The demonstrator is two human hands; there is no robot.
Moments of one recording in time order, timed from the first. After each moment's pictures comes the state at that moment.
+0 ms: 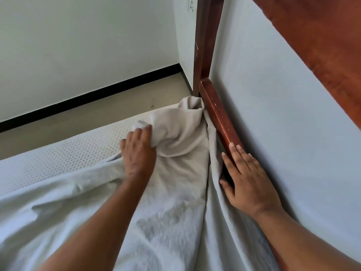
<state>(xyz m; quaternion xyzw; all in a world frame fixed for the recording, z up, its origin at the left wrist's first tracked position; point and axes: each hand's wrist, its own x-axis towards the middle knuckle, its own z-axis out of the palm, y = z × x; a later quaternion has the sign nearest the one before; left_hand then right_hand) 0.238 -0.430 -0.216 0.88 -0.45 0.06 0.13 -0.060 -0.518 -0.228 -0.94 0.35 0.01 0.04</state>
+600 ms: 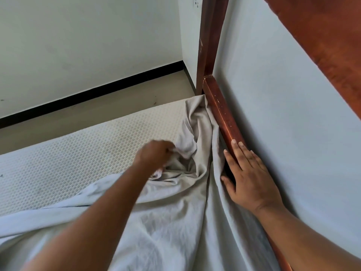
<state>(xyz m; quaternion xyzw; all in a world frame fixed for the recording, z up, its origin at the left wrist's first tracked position) 0.228 -0.445 -0.195 0.84 -0.45 -0.30 -0.01 -0.062 -0.519 -0.226 -0.94 0.35 0.02 0.03</state>
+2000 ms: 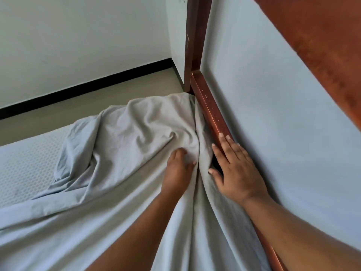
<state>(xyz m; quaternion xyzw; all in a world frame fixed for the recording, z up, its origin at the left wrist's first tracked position) 0.119 -0.433 -0.259 0.82 -0.40 -0.30 0.27 -0.054 -0.522 -0.226 -0.93 0.36 -0.01 0.03</state>
